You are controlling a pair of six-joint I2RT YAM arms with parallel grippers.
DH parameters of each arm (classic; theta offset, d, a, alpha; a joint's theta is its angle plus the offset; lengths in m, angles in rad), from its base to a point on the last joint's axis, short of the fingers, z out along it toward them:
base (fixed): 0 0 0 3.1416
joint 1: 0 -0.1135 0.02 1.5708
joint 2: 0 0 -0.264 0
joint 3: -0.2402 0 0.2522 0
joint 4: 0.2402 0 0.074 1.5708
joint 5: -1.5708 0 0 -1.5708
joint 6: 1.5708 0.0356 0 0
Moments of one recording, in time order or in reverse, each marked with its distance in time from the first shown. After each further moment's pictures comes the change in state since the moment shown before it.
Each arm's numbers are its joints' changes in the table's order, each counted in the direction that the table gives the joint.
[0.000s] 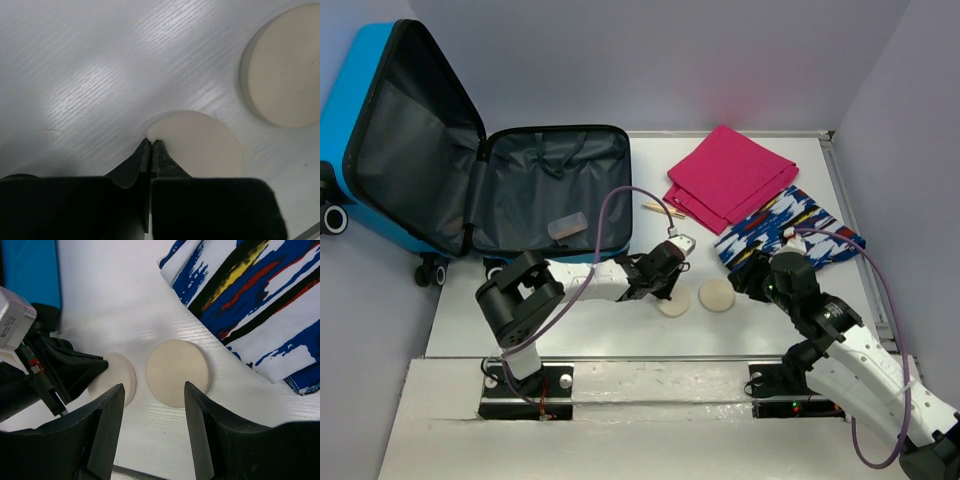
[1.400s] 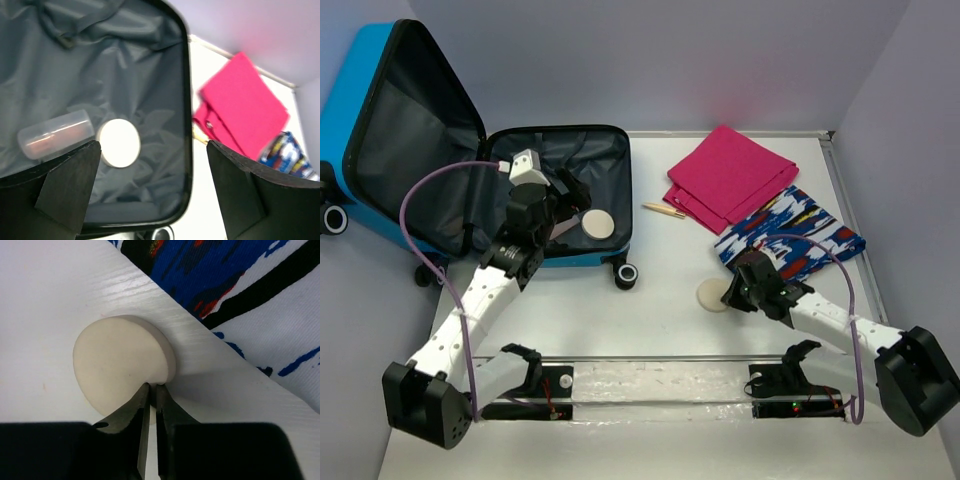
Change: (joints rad) left arm -0.658 -0.682 0.056 0.021 0.078 -0.222; right arm -0.004 0.451 0.110 -0.217 0.079 0.094
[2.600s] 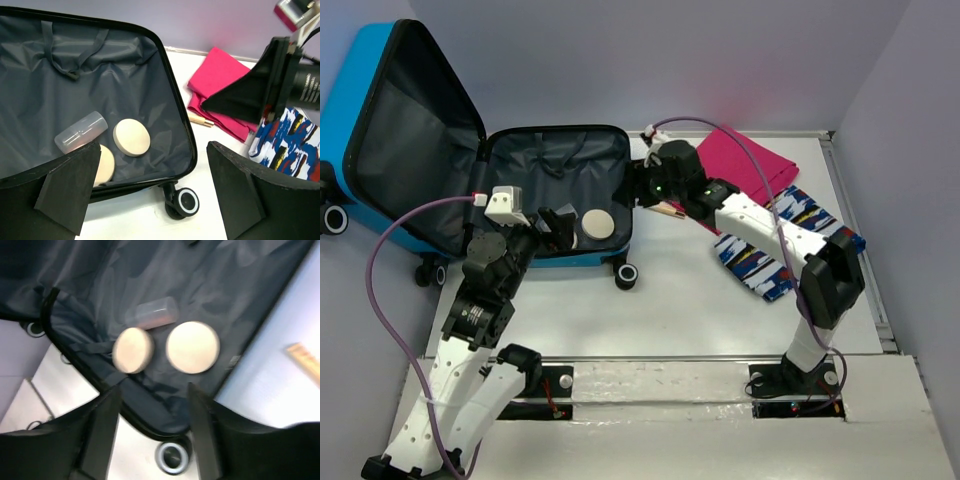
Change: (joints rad) left arm 0.000 -0.453 0.114 0.145 -0.135 0.266; right arm -0.183 0.737 -1.149 -0.107 0.252 -0.378
